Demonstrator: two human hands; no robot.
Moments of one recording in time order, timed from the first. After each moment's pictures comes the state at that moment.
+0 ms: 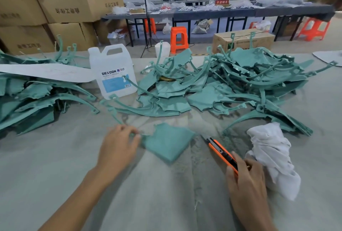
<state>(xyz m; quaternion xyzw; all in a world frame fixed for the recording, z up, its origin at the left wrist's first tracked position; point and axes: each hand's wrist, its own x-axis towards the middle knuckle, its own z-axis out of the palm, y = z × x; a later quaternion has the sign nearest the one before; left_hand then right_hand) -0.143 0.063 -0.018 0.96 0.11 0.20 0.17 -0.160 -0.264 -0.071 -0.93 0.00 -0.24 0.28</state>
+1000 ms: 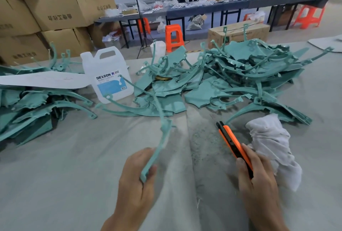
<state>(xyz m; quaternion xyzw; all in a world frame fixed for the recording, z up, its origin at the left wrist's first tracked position) -0.212 -0.008 -0.042 0.84 -0.05 0.35 0.41 -0.171 -0.273 -0.061 -0.86 0.05 -0.21 0.46</state>
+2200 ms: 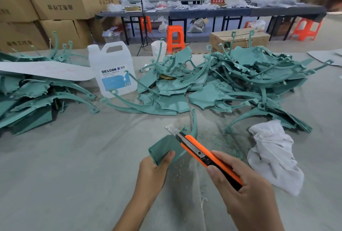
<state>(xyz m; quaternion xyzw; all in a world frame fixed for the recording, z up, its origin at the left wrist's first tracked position) -0.171 -0.018 -0.074 0.73 0.10 0.13 0.66 -0.219 -0.227 0.021 -0.83 -0.09 -0.14 0.53</state>
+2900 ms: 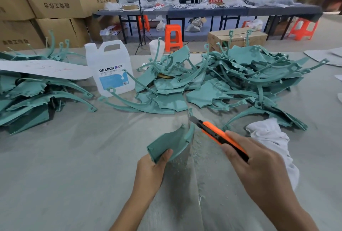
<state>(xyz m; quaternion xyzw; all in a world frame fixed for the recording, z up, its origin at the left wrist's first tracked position) -0.172 -0.019 -0.069 0.77 0.12 0.15 0.61 -0.181 -0.258 0.033 -0.89 -0.12 -0.20 0.38</state>
